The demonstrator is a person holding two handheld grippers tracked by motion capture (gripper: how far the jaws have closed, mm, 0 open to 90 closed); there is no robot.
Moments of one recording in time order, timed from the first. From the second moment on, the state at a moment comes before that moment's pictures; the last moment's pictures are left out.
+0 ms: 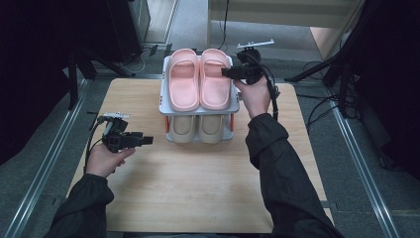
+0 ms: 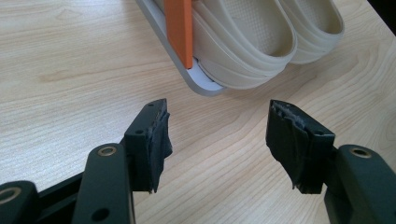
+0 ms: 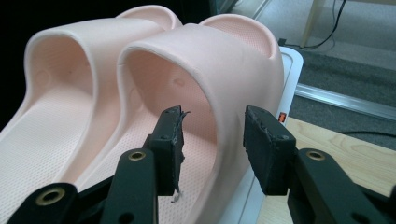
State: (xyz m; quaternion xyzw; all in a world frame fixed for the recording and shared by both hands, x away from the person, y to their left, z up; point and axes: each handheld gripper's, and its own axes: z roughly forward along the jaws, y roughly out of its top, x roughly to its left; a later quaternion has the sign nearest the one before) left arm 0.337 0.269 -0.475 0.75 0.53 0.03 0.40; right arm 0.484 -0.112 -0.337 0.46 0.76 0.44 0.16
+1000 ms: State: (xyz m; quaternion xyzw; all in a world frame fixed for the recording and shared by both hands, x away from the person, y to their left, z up) left arm 0.351 0.263 -0.479 0.76 0.52 0.03 0.39; right arm 0.414 -0.158 -0.366 0.40 0.77 0.48 0.12
